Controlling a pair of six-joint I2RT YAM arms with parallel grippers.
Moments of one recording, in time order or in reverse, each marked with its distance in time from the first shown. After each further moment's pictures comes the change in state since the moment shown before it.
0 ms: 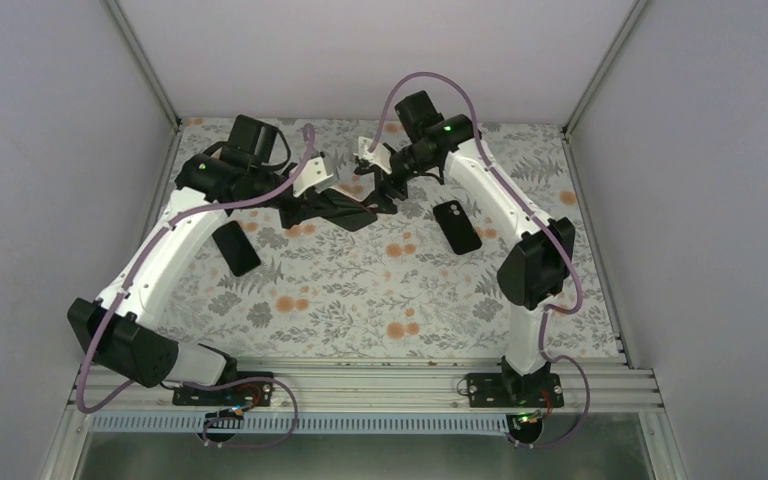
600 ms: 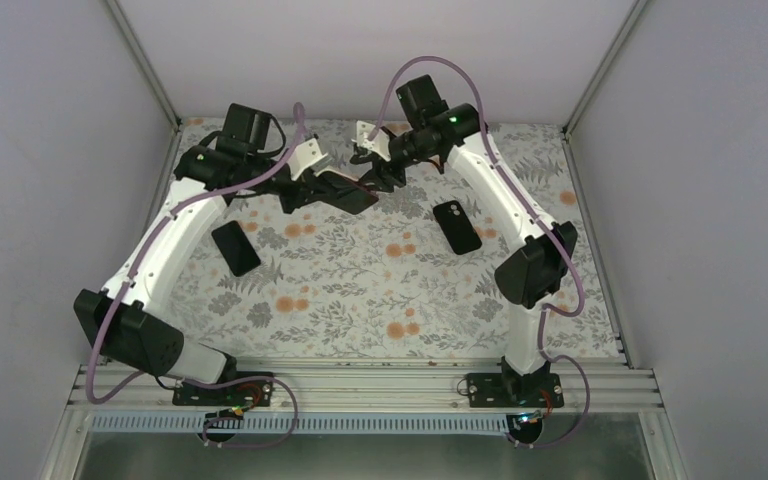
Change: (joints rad) left arm 0.048 0.047 0.023 0.095 0.039 -0.087; right arm 0.015 0.017 0.154 -0.048 0.017 -0.035
